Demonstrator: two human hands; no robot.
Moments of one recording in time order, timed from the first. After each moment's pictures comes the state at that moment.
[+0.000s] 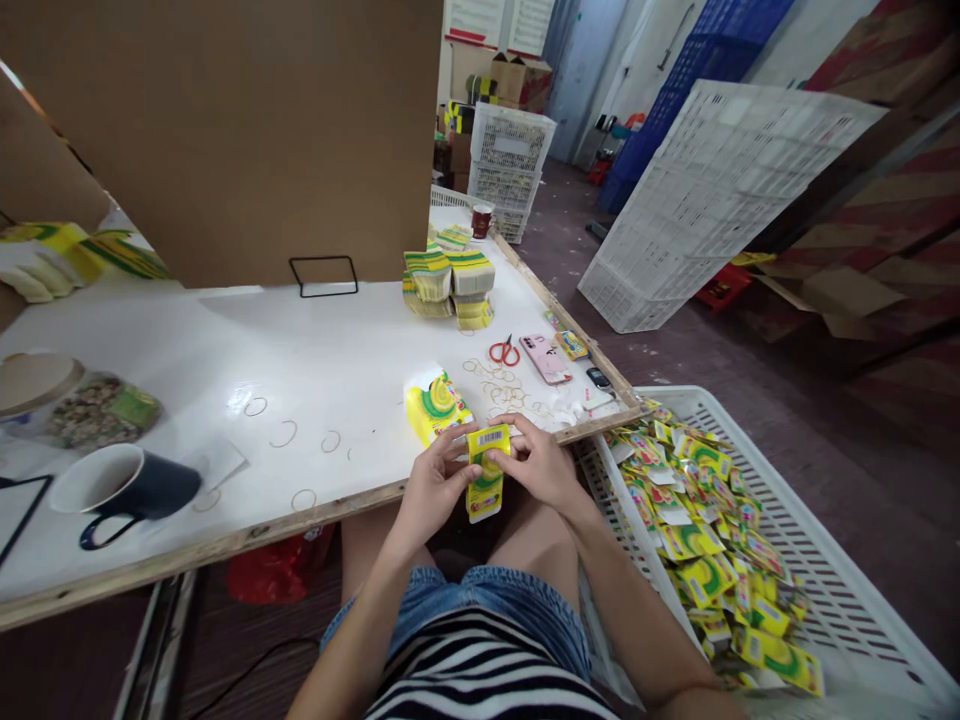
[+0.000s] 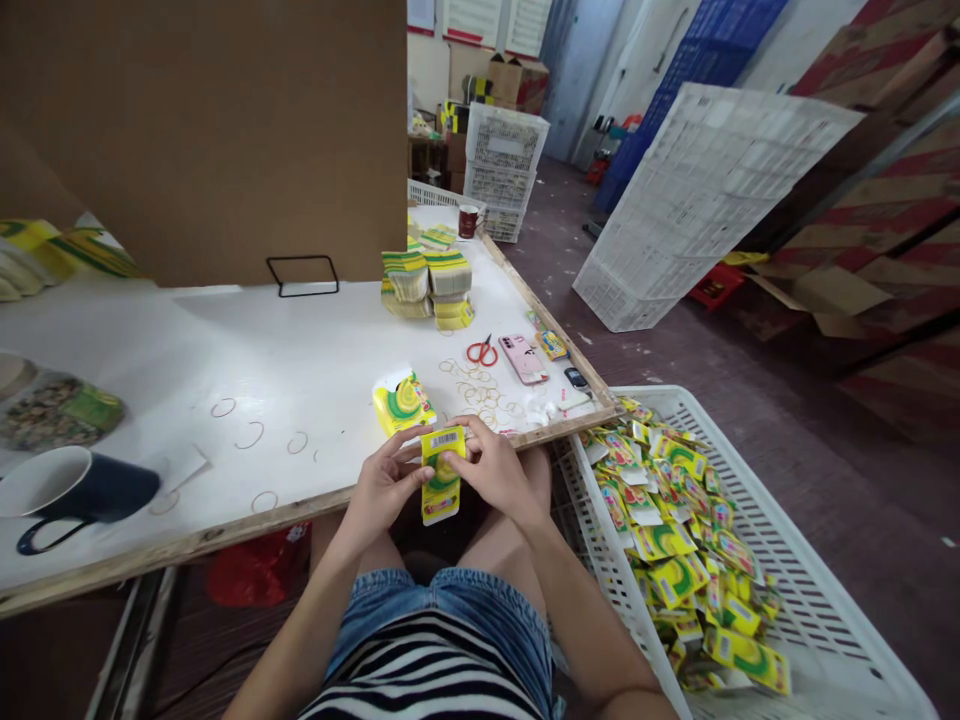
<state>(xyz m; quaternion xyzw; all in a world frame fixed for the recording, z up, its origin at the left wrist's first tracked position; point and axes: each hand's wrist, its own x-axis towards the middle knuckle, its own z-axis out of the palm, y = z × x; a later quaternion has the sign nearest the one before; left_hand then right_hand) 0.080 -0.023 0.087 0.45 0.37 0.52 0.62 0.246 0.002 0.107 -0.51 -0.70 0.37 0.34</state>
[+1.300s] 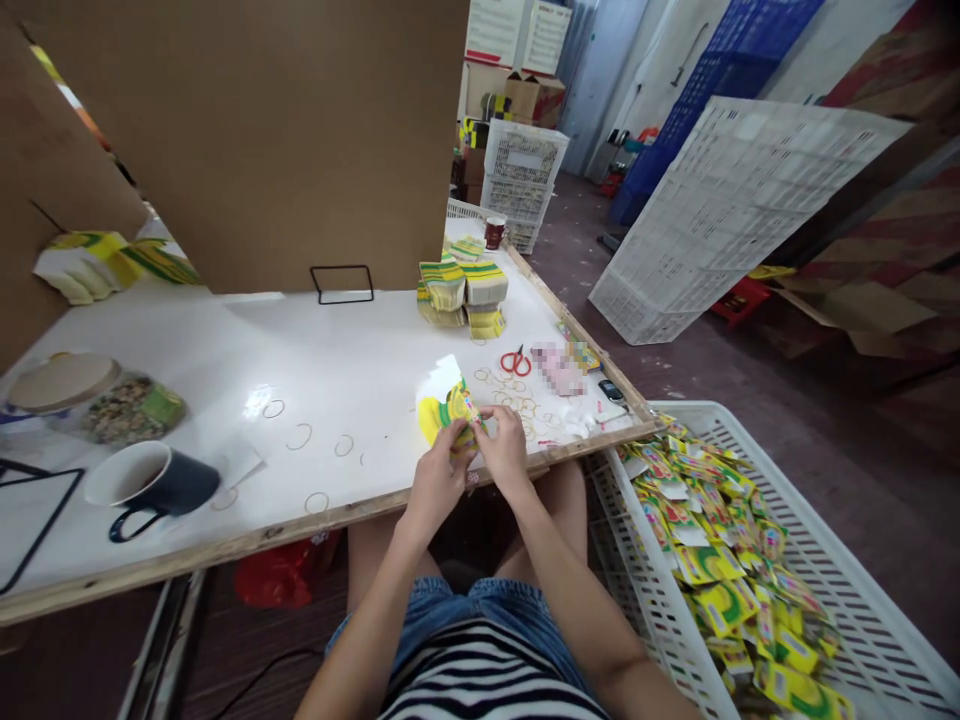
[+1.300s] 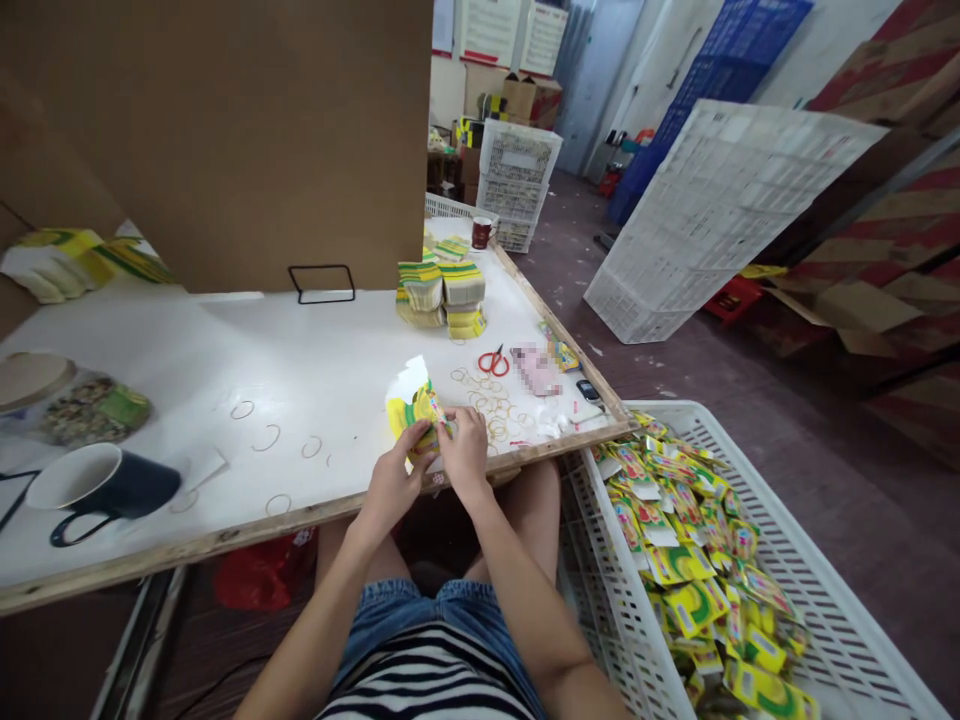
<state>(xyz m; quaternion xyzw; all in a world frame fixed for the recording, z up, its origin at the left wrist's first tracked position) 0.067 0.000 0.051 0.59 0.53 0.52 0.33 0.184 0.054 0.050 -0.57 -0.64 0.24 0.45</state>
